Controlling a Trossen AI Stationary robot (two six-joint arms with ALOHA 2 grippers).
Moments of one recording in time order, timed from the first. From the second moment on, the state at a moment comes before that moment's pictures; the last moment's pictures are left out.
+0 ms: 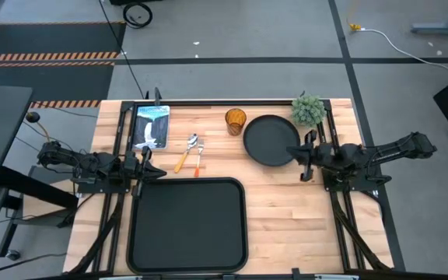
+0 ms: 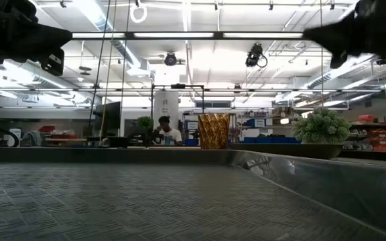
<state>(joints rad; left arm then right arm) -0.30 0.01 0.01 0.10 -0.25 -0.07 0.17 0.35 0.01 0.66 0.41 -0.05</state>
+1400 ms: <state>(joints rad) -0.30 0.01 0.01 0.10 -0.25 -0.07 -0.26 0.75 0.19 0.61 0.14 0.26</state>
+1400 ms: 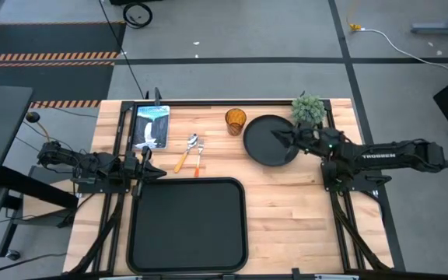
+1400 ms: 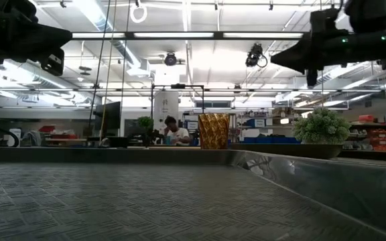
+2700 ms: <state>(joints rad) -0.30 0.01 0.01 0.10 -0.25 -0.07 -0.42 1.36 0.96 -0.27 0.03 0.12</state>
